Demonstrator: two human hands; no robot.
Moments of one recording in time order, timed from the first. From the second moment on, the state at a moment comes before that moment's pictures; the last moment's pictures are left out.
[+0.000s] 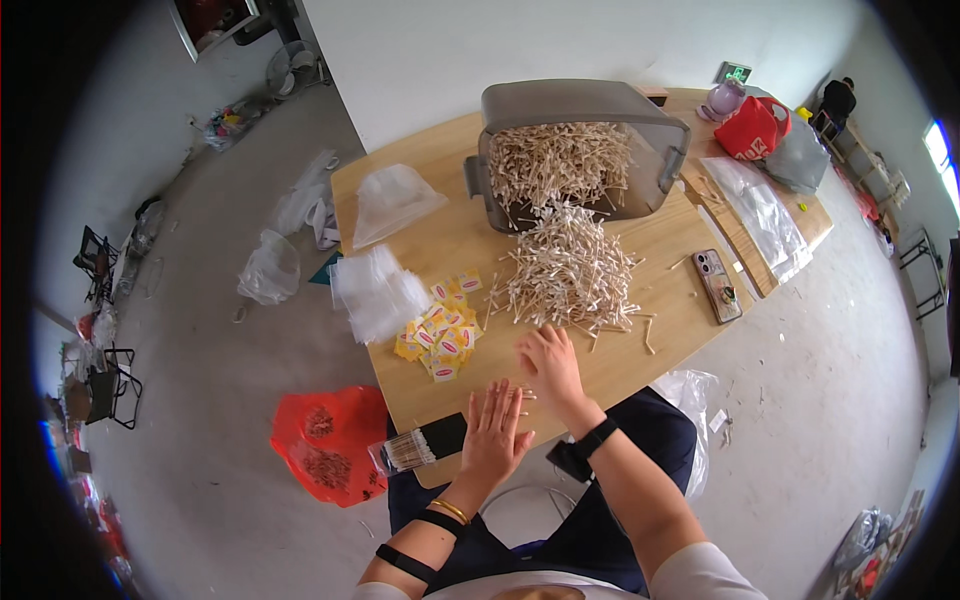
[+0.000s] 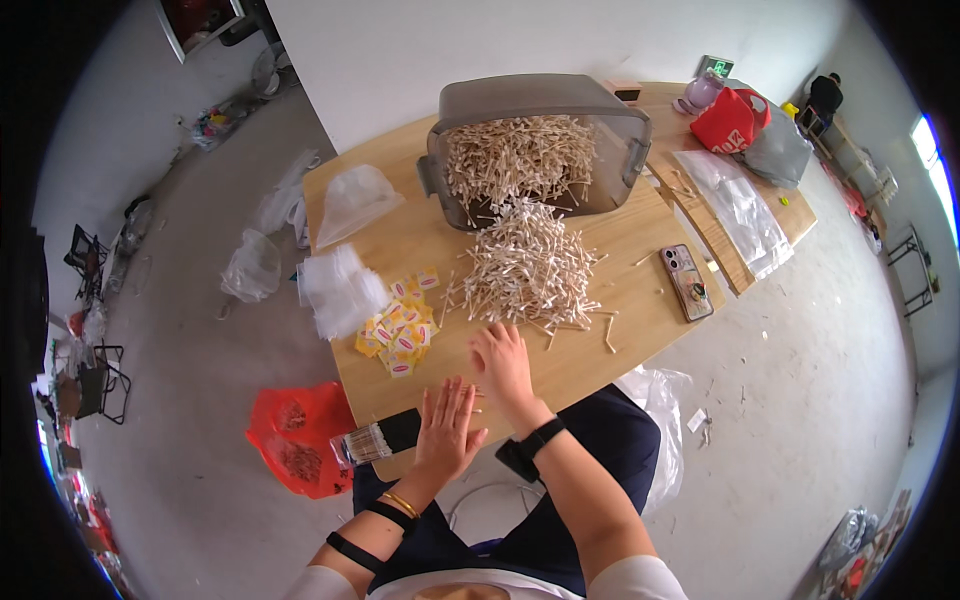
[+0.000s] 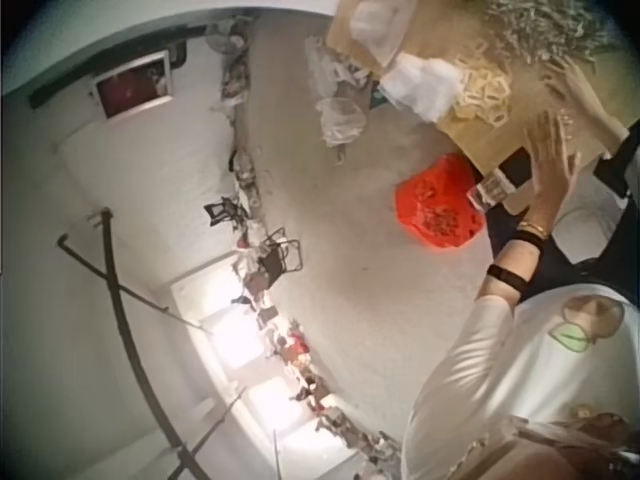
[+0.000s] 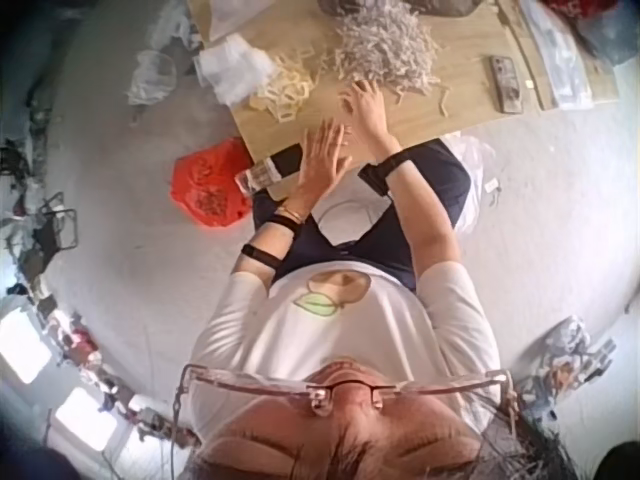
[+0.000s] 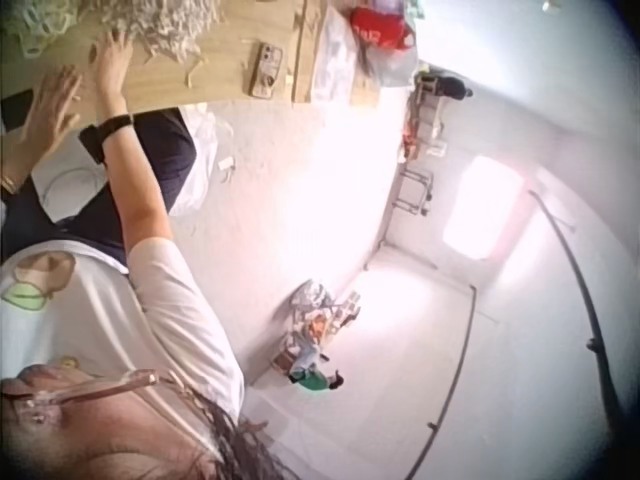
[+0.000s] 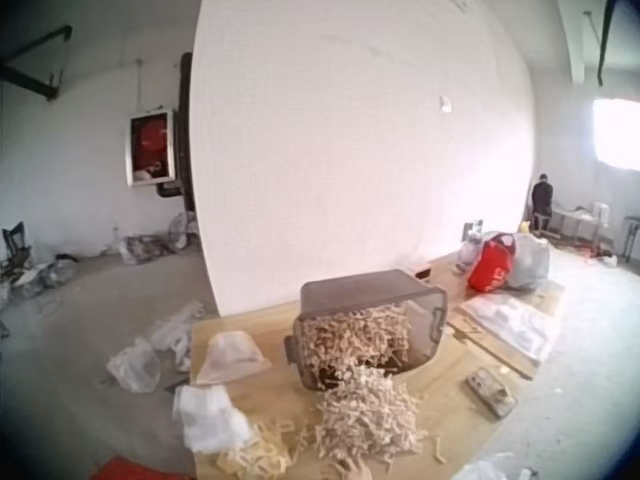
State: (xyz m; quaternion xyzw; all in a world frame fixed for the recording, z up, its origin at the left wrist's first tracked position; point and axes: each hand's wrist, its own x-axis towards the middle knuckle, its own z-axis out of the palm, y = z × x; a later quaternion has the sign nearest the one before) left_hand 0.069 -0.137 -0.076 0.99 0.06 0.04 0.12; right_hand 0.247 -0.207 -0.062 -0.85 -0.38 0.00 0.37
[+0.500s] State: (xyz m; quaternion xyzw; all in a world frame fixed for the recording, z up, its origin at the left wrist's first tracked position) left_hand 0.068 -0.138 -0.075 0.98 0.07 0.06 0.17; right_hand 0.286 -0.163 -0.042 -0.80 -0.52 -0.05 0.29
